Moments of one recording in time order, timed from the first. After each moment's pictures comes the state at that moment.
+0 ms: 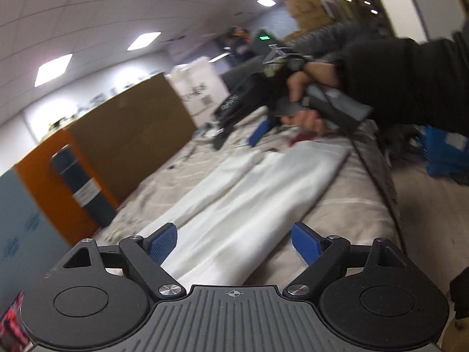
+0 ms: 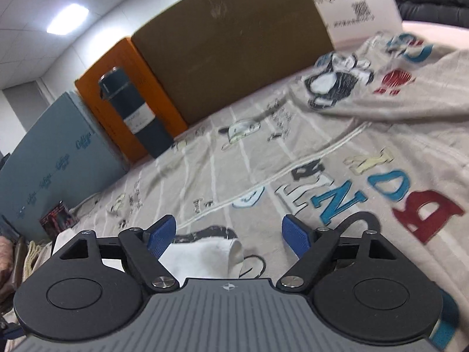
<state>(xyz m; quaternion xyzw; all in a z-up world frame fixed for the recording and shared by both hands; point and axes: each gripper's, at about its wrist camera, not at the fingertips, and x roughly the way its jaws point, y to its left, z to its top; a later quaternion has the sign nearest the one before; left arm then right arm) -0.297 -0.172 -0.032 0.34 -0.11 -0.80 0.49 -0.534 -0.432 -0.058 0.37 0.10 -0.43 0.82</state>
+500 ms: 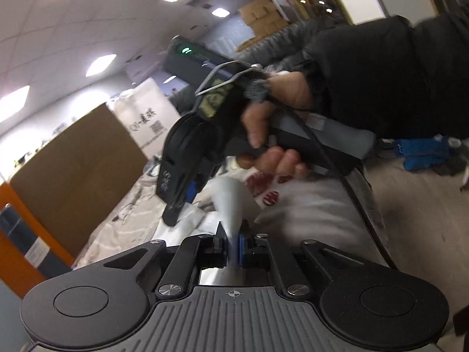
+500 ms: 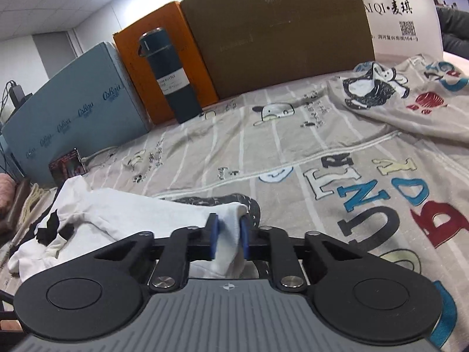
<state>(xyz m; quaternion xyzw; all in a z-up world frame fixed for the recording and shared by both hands) -0.359 -0.225 -0.029 0.32 -0.14 -0.83 0.44 -0.520 -0.403 -0.046 0.28 0.15 -0.40 0.86</state>
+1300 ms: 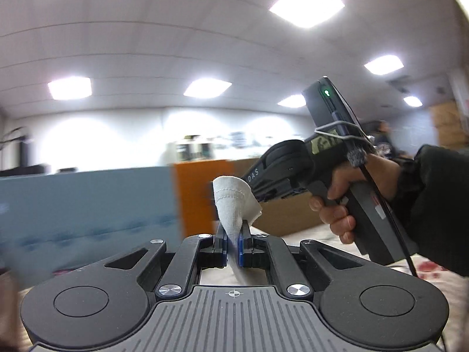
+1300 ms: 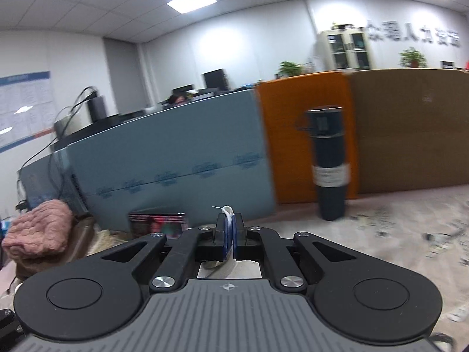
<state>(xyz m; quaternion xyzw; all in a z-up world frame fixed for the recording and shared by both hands) -0.166 -0.151 0.043 0.04 -0.04 -0.66 0.74 -0.267 -0.356 0.078 0.16 0.11 -0.31 0.93</state>
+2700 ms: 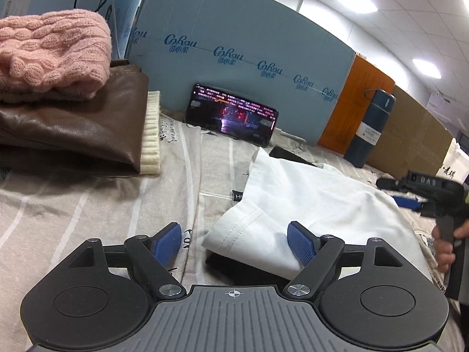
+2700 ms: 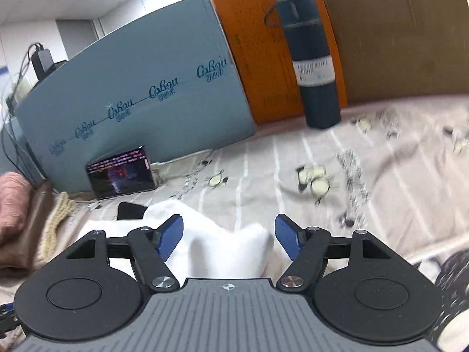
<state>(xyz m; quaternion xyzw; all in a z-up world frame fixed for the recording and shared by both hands) 0.004 -0.104 -0.030 0.01 0.30 -0.53 0.79 -0.252 -0.375 -0.034 0.27 0.16 -0.36 0.88</state>
